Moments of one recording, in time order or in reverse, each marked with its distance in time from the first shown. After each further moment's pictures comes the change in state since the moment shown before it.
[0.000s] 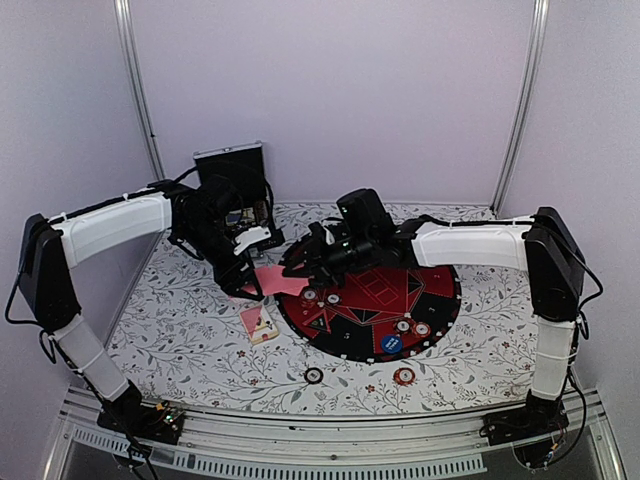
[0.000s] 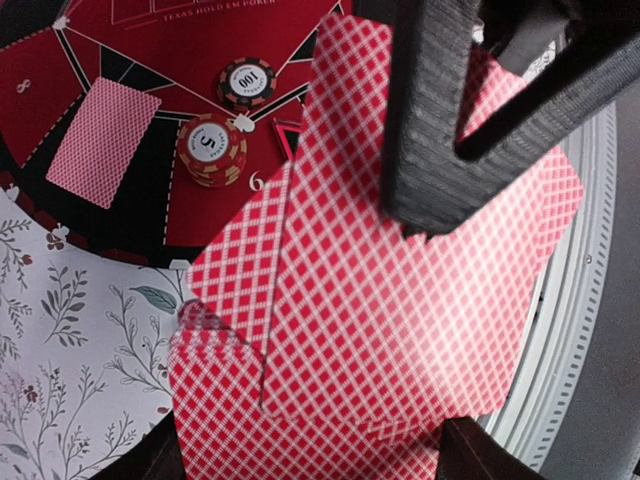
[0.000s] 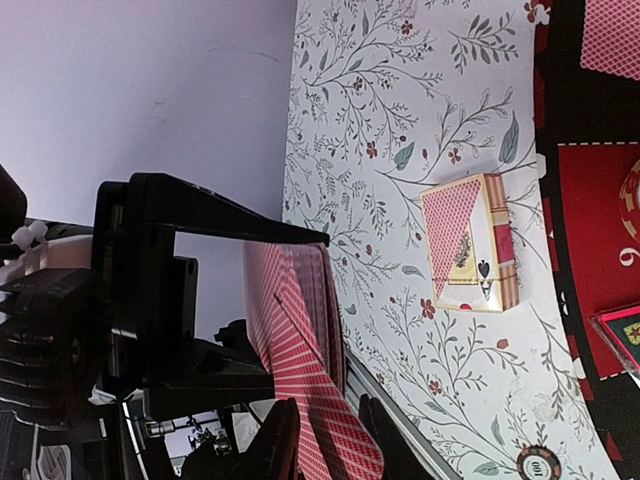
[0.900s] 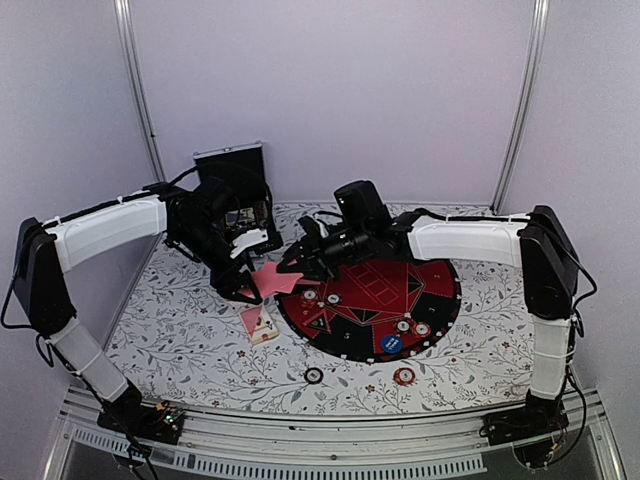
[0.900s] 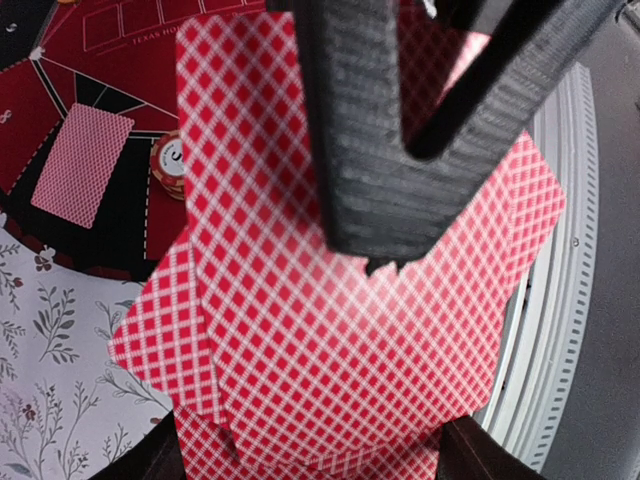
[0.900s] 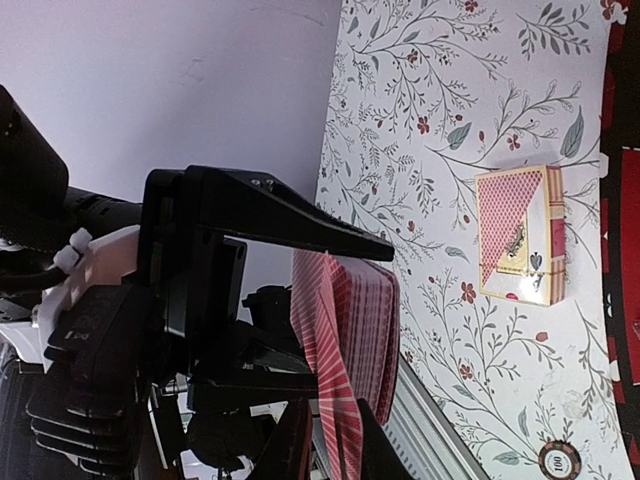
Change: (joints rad) left arm 0.002 -0.037 -0.034 0.001 0.048 0.069; right arm -0.013 0.033 0.079 -0.006 -0.146 -0.026
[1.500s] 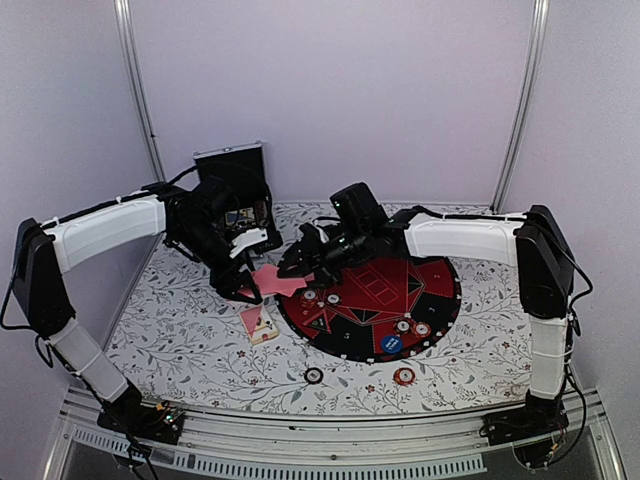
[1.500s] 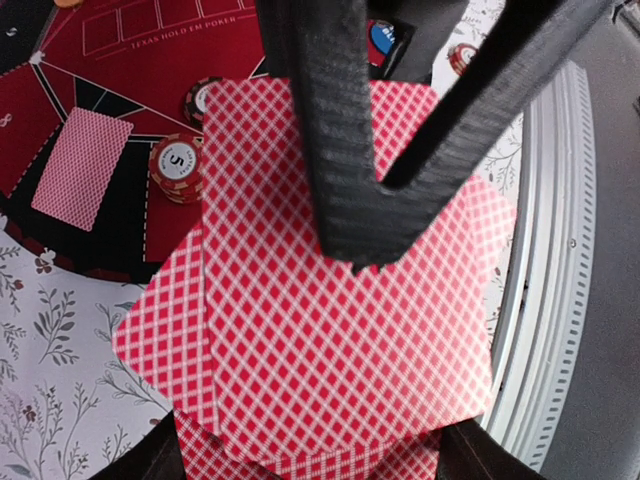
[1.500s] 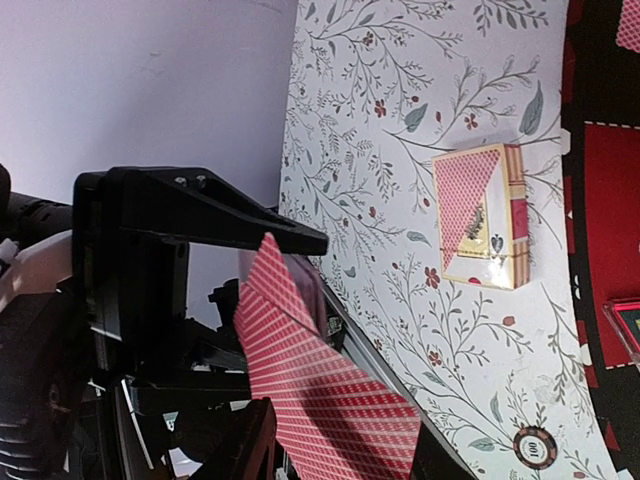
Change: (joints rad) left arm 0.000 -0.005 -0.001 0.000 0.007 0.000; right arm -0.005 0.030 0.048 -0.132 0.006 -0.070
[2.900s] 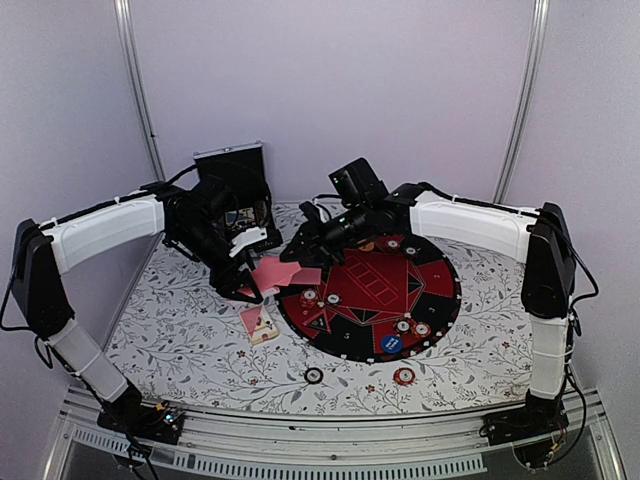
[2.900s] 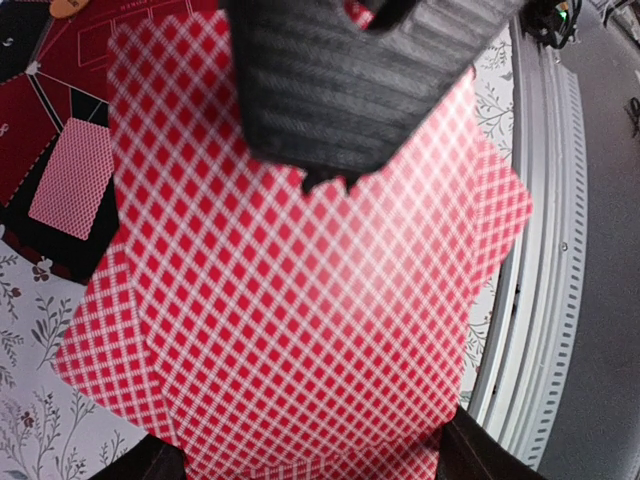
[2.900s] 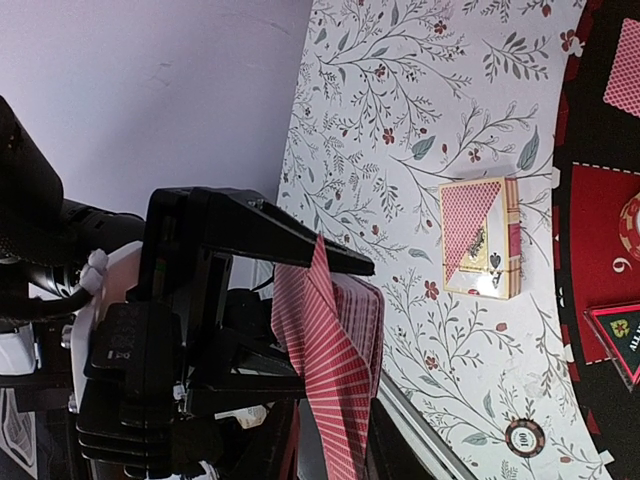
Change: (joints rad) left arm 0.000 -0.009 -0.001 0.002 0.023 0.000; right arm -0.002 -0.006 0.182 -0.241 0.065 -0.101
